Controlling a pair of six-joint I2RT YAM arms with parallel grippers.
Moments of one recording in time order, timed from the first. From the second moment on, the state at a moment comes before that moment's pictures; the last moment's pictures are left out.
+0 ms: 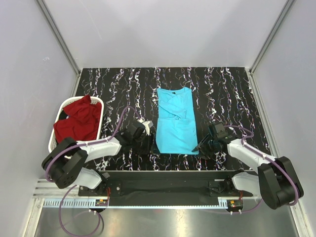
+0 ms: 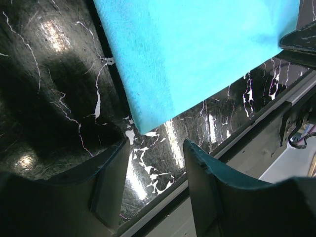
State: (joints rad) left arm -0.73 1.40 0.55 -0.03 0.34 -0.69; right arm 0.36 1.18 0.46 -0.42 -0.23 1.16
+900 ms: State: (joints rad) left arm -0.77 1.40 0.48 0.10 0.23 -0.88; right arm 0.37 1.05 0.38 -0.40 -0.15 1.23
